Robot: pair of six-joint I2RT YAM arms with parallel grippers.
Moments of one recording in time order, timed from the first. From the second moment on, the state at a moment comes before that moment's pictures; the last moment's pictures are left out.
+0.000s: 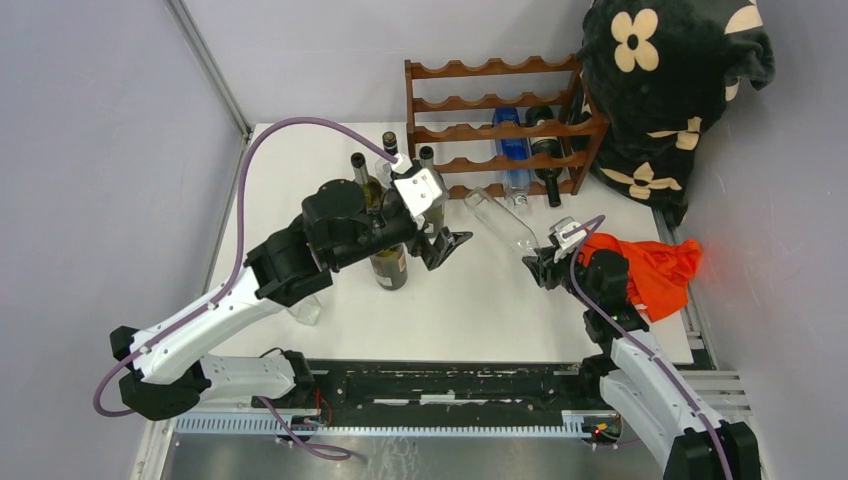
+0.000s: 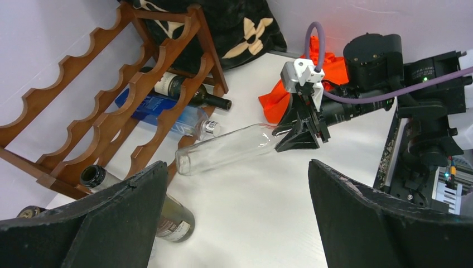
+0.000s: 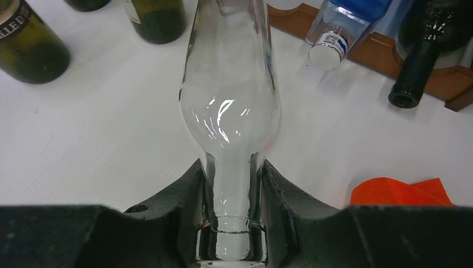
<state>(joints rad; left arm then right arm) -1.04 1.13 1.39 -0.37 0.01 0.20 0.20 0.71 0.26 0.18 -0.41 -0.13</state>
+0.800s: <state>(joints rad) -1.04 1.16 1.46 -0.42 -0.09 0.19 0.40 0.98 0.21 0.54 -0.02 0.08</state>
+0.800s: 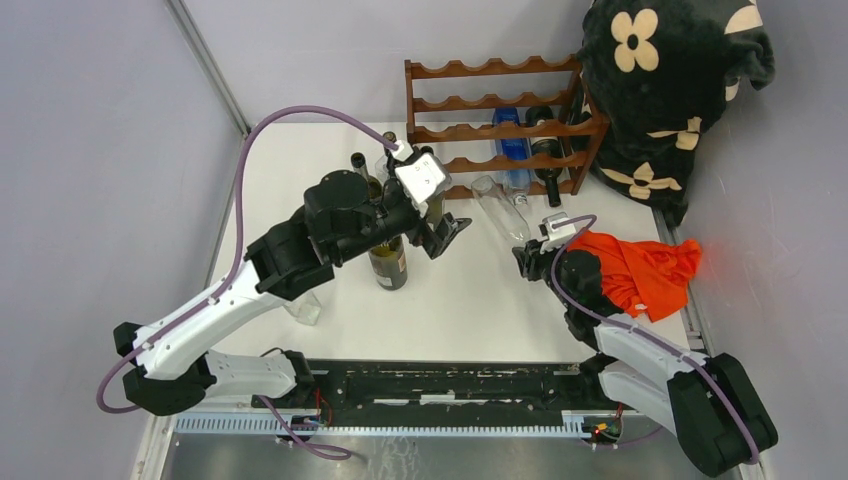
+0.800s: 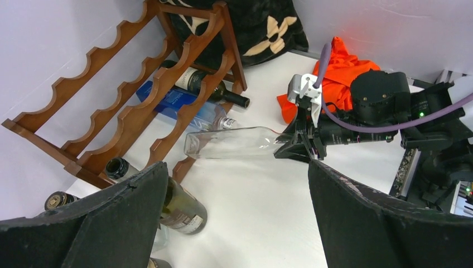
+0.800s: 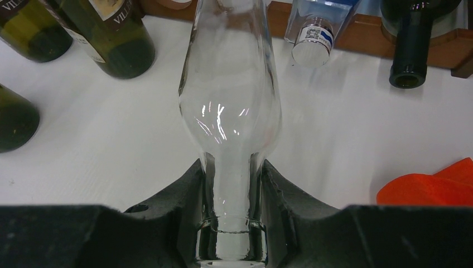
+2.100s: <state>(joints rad) -0.73 1.48 1.77 -0.37 0.02 0.32 0.55 1.63 0.48 0.94 0.31 0.19</state>
